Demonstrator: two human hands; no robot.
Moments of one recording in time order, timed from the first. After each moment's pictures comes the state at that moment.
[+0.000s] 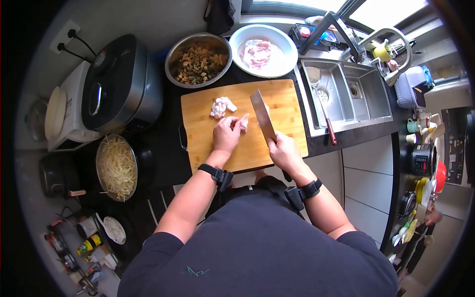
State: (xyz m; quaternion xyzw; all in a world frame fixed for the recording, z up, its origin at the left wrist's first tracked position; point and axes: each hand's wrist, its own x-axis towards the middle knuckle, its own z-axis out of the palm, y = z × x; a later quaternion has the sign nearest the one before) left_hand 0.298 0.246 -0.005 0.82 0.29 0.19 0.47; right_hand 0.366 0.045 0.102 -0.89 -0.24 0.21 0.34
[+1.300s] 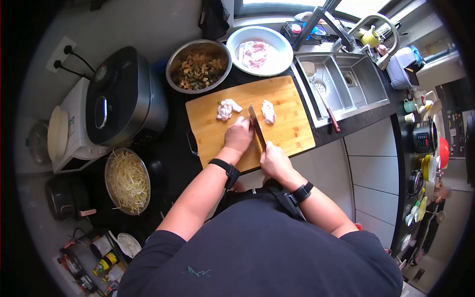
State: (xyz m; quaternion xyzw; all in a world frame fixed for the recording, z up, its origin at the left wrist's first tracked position) left_hand 0.301 0.252 0.003 0.93 0.13 0.15 0.32; right_hand 0.297 0.079 0.073 -0.92 -0.20 0.22 0.24
